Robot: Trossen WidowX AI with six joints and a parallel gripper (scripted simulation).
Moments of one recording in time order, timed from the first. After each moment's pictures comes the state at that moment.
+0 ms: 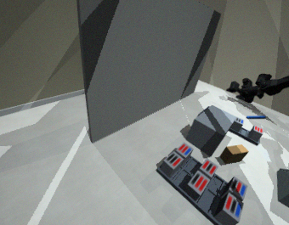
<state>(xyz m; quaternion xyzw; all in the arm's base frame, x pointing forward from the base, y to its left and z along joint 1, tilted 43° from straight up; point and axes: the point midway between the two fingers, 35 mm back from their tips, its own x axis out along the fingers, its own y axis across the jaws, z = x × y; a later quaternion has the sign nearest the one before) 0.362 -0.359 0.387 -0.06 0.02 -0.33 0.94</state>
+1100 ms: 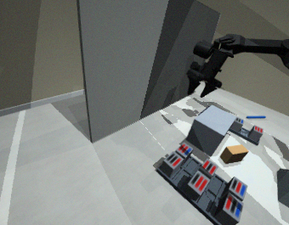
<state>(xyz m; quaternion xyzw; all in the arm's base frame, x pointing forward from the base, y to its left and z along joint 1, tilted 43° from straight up) 0.415 0.036 0.140 -0.10 0.57 -0.22 0.79</state>
